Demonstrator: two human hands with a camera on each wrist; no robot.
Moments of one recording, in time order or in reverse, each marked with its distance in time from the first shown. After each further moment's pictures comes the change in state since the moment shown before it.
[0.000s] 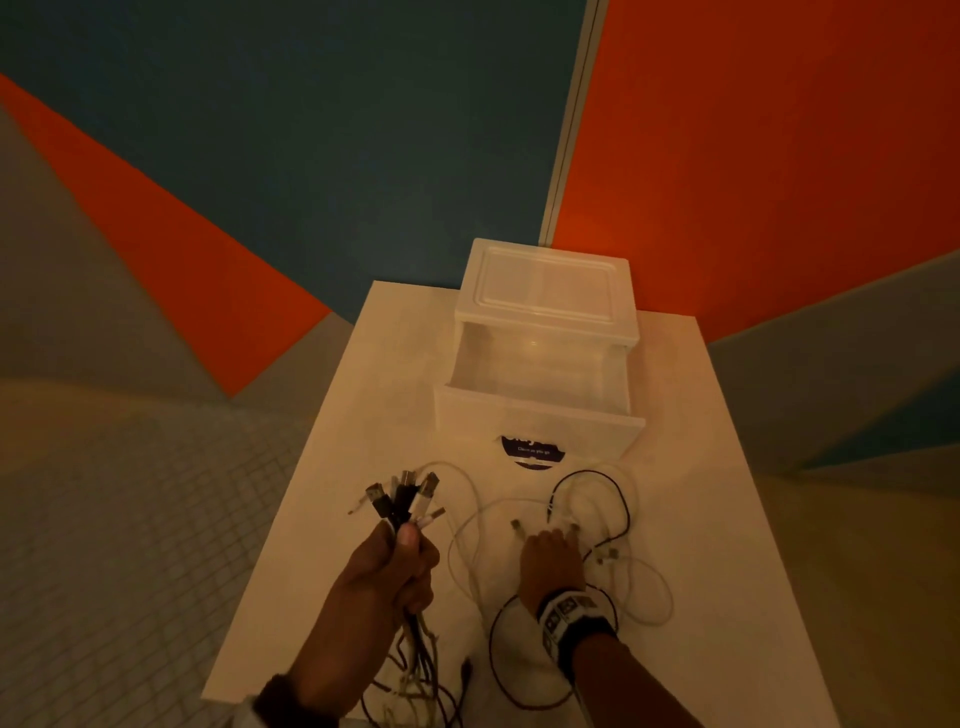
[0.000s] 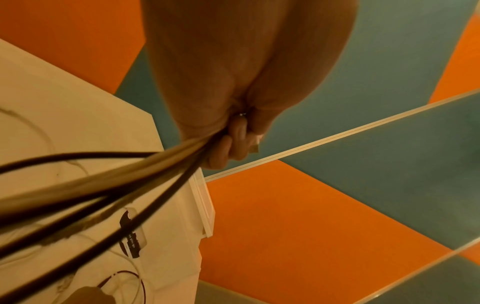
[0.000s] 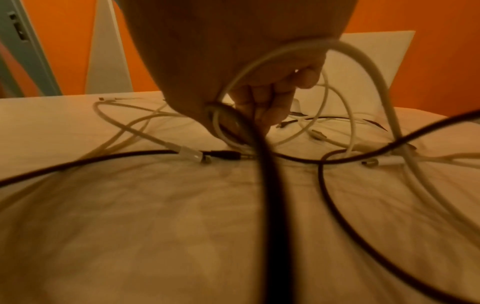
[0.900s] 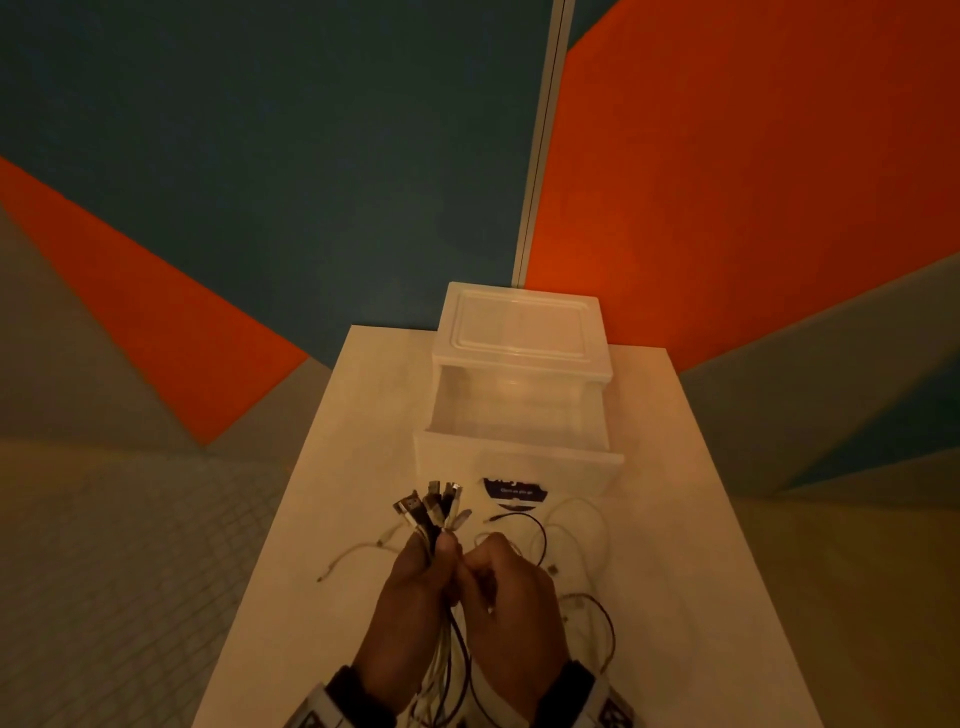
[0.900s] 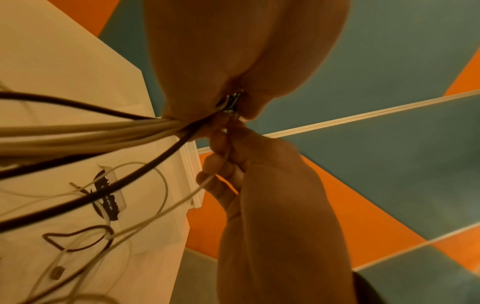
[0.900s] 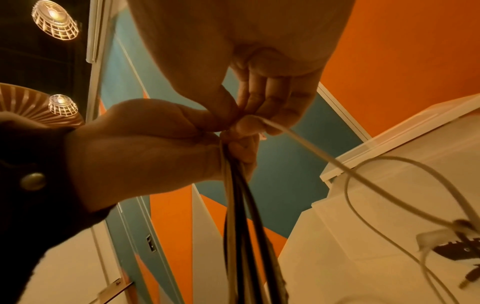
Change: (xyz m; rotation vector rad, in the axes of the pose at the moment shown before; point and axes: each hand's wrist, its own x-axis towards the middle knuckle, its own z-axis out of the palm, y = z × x) left_hand 0.047 -0.013 0.040 0.142 0.083 0.024; right_hand -0.097 -0.035 -0.138 1.074 0.558 -0.233
